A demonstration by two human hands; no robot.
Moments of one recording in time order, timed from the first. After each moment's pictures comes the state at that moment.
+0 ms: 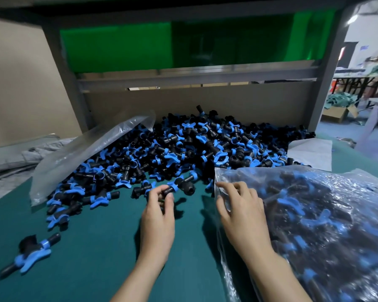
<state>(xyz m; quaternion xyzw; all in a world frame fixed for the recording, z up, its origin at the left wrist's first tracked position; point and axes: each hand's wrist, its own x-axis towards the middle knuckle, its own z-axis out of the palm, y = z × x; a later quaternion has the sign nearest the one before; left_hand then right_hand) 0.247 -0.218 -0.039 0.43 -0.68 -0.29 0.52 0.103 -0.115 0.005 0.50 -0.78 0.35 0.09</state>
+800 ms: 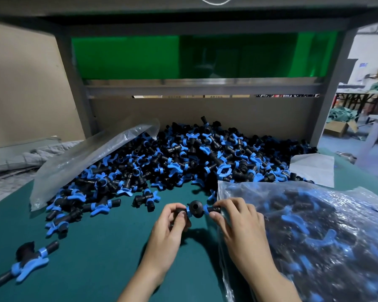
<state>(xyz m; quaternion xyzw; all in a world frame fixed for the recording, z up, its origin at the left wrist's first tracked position) 0.254 -0.203 -0.028 0.31 -0.66 -0.51 0.46 0.098 -0.118 -0.004 0.55 -0.77 0.30 0.10</state>
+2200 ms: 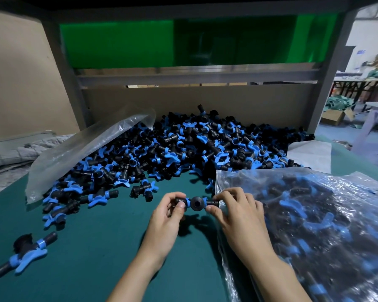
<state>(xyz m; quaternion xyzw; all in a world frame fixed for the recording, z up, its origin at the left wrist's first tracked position) 0.255 -0.206 -0.027 0.32 -0.67 -0.51 0.44 0.099 -0.117 -0.005 0.54 -0.80 0.24 0.10</state>
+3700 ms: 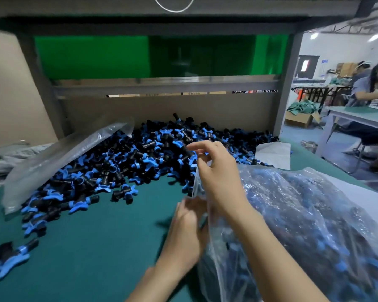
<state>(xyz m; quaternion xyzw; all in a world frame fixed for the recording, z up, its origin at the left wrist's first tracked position) 0.186 -0.131 -0.007 0.14 -0.86 -0.24 0.43 0.105 -0.108 0.097 0.52 -0.63 0.57 0.02</state>
